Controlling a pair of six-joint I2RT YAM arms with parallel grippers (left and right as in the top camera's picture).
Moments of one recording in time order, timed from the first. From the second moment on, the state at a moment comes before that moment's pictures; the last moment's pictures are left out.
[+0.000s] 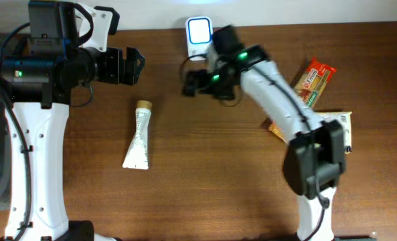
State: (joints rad) left arm -0.06 1.64 2.05 -1.24 0.29 0.09; right arm 0.43 2.14 1.91 -0.94 -0.42 0.42
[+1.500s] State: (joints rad) left arm -0.06 1.64 2.05 -1.24 0.29 0.09; right arm 0.32 2.35 1.78 -1.17 -0.68 -0.45
